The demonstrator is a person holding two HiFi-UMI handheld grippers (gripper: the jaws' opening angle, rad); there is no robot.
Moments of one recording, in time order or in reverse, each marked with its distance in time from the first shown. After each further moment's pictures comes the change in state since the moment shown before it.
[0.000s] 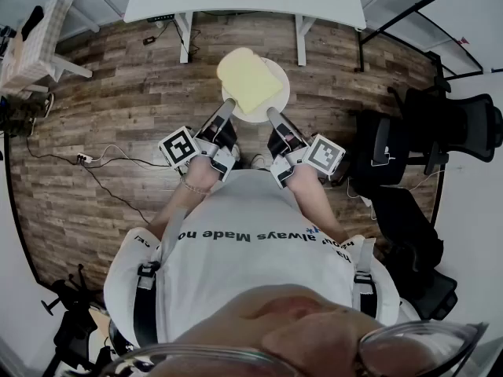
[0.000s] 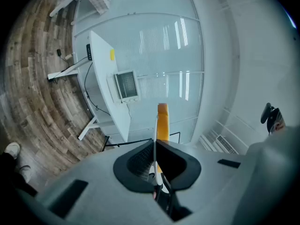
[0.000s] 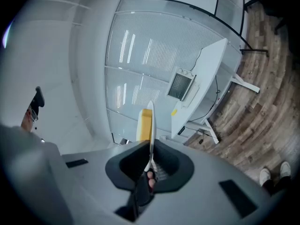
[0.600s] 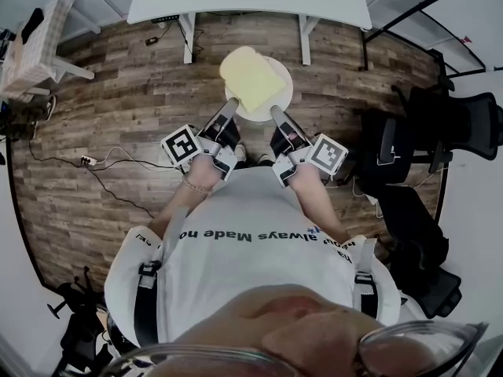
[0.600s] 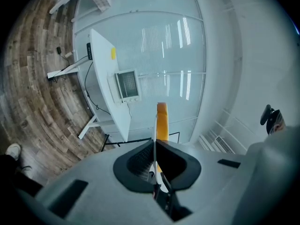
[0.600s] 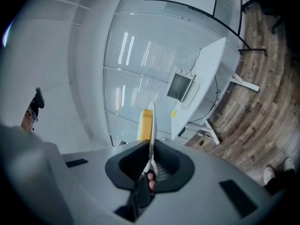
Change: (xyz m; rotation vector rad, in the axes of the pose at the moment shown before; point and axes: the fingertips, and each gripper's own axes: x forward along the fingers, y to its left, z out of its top) left arm -0.007 0.011 0.021 -0.015 0.028 -0.006; right arm 0.023 0.000 -0.009 -0.003 -0.031 -0.010
